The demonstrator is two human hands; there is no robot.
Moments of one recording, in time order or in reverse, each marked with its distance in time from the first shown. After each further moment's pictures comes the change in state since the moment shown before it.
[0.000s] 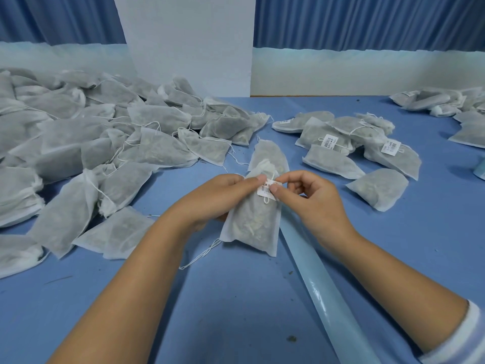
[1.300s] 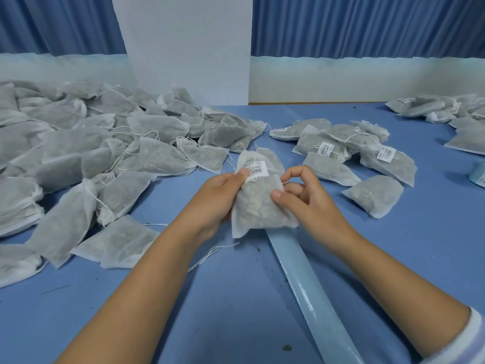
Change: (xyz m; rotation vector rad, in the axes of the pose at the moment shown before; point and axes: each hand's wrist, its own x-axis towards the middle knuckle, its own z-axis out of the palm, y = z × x) left_hand 0.012 -0.002 0.014 -0.411 0.211 0.070; right_hand 0.003 -0.008 -0.013 0.032 -0.259 -0.021
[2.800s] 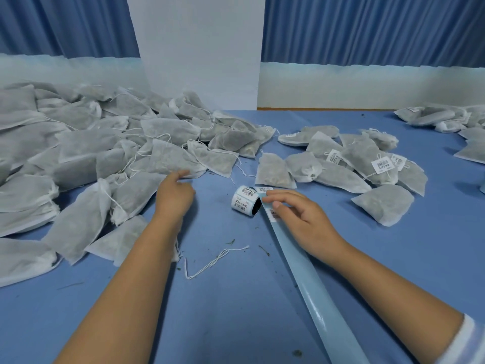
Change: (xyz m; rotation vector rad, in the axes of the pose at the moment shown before) left_hand 0.039 -0.024 -0.084 0.275 0.621 0.022; right_hand 0.007 0.027 0.017 -0.238 0.024 -0.061
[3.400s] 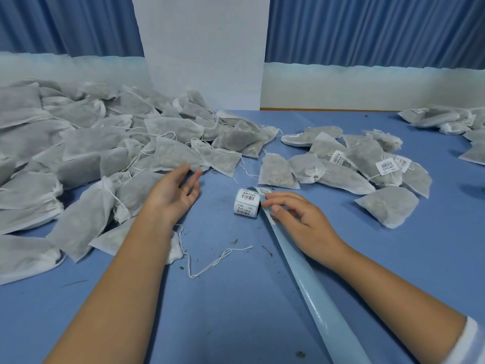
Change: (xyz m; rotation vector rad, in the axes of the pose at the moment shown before) left_hand 0.012 0.011 -0.011 -0.935 -0.255 -0.343; right_hand 0.000 0.003 0.005 -0.019 -0.026 -0.002
